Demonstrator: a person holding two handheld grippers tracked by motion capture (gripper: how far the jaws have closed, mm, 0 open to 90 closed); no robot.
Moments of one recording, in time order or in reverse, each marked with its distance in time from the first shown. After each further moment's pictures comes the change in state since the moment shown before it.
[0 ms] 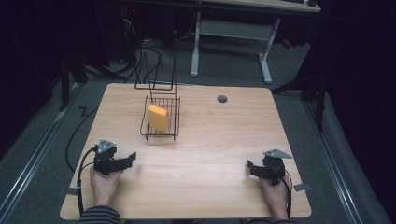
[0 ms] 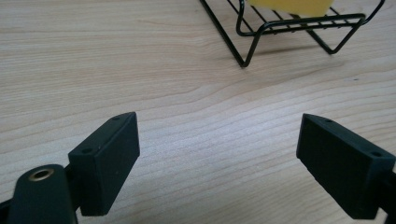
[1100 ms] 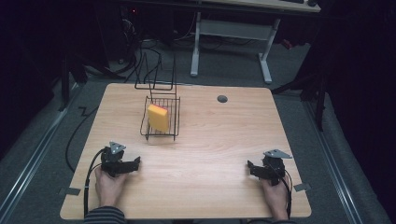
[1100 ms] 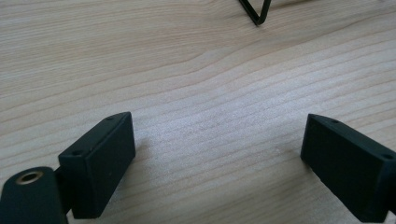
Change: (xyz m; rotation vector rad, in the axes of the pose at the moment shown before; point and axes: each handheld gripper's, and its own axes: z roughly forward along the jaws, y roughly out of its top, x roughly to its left) left arm -0.013 -0.009 0.020 0.098 0.092 0.078; right arm 0.000 0.000 0.000 0.000 0.003 -0.002
